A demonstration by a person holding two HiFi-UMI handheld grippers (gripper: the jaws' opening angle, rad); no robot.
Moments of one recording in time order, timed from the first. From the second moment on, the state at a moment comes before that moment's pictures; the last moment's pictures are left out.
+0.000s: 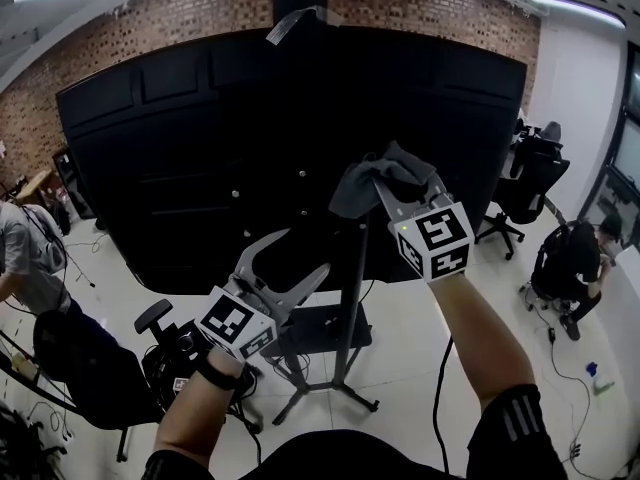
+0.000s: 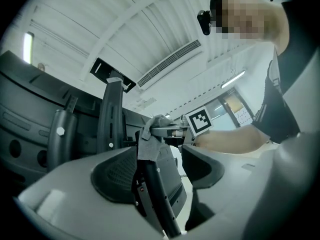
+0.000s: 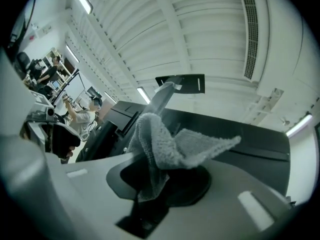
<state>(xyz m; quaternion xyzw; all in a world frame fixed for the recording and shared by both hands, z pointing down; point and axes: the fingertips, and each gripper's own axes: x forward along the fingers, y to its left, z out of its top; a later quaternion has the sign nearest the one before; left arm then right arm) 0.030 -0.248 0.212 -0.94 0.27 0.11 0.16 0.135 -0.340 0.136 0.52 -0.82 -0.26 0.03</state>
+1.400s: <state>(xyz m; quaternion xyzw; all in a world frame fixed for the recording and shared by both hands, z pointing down) 0.046 -0.240 0.292 -0.96 0.26 0.06 0.09 0.137 -0.328 0.274 0.51 -0.85 -0.13 0.04</state>
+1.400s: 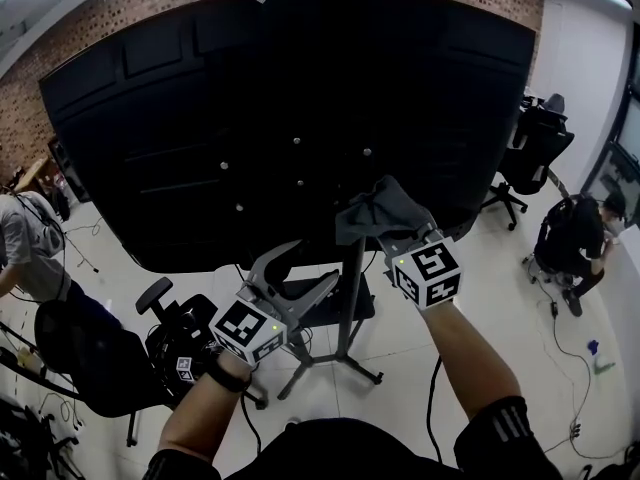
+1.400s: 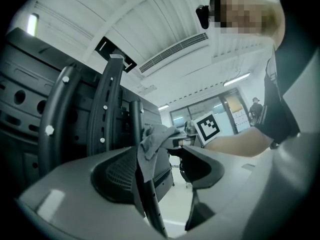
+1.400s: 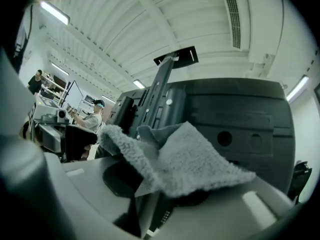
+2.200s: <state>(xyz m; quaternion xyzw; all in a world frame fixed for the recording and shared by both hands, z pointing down) 0.039 -0.265 0.367 -0.96 0.27 0.03 0.04 0.124 -0.357 0.356 0.52 -0.84 -0.10 0.07</state>
